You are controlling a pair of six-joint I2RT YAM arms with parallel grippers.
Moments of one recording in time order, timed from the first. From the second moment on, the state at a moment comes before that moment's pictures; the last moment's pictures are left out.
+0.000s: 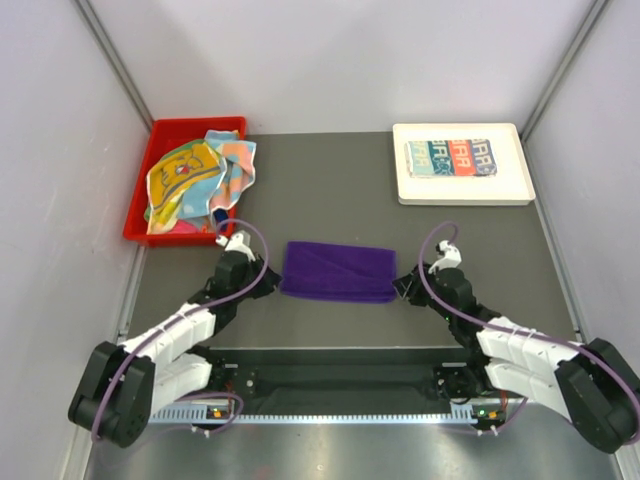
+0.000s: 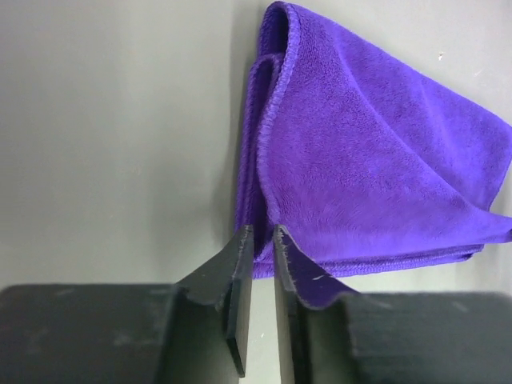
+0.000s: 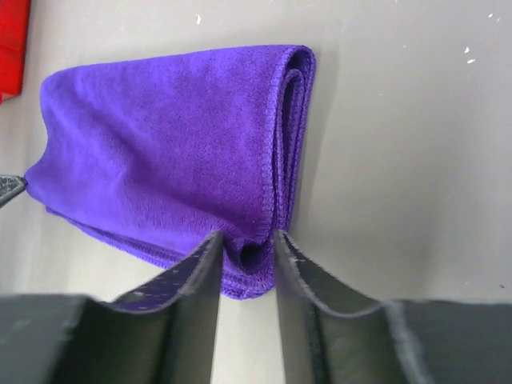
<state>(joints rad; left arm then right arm) -0.38 1.05 0.30 0.14 0.07 -0.71 0.56 0.97 0.12 0.39 0.06 0.73</state>
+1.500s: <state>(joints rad) -0.56 1.23 0.56 -0.33 -0.20 -0.72 0.68 0.95 0.22 0.08 0.19 0.78</state>
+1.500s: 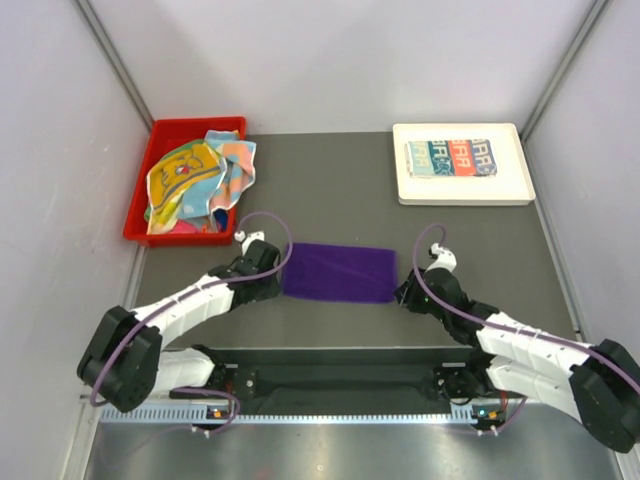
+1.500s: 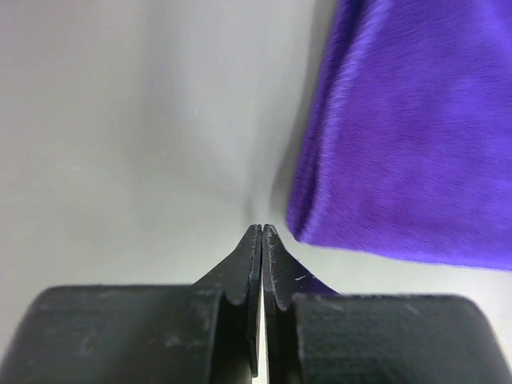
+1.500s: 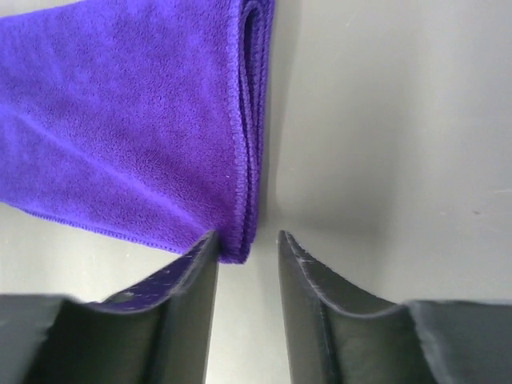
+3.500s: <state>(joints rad) -0.72 1.31 0.71 -0.45 -0.19 -0.75 0.45 1.46 0.64 0.07 0.13 0.57</state>
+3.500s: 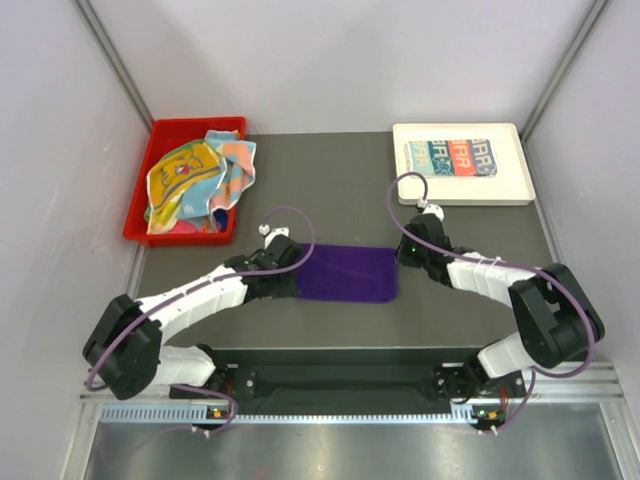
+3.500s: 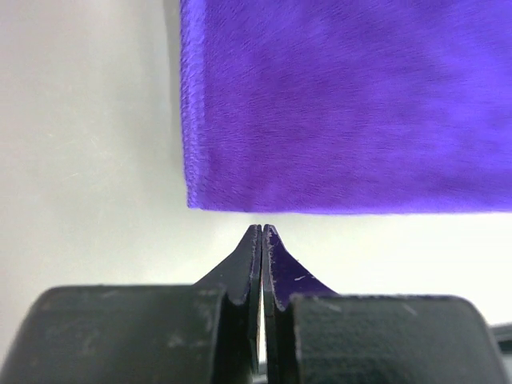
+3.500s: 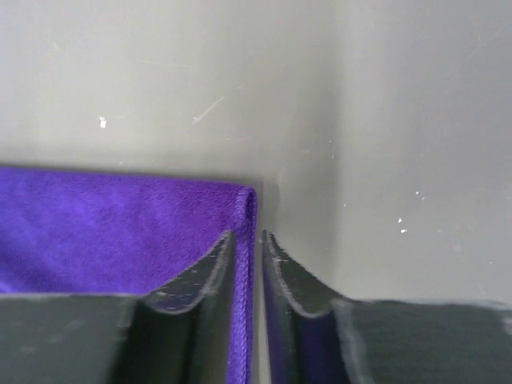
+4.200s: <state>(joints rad) -0.72 1.56 0.87 -0.34 -0.18 -0.76 0.46 1.28 0.53 0.04 0.05 0.60</state>
